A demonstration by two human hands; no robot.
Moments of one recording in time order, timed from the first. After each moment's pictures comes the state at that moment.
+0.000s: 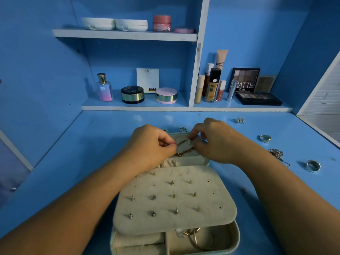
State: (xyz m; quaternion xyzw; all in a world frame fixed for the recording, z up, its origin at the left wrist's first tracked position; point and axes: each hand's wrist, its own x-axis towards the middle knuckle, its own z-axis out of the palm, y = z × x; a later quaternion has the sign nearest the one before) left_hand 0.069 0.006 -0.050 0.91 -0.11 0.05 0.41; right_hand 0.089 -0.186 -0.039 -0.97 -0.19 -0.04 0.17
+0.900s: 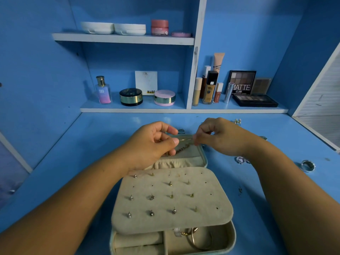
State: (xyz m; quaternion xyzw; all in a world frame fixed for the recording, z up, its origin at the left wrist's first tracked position) left_hand 0.071 0.009 -0.044 0.81 -0.12 -0.07 0.58; right_hand 0.089 -0.201 -0.022 -0.93 -0.18 0.04 0.33
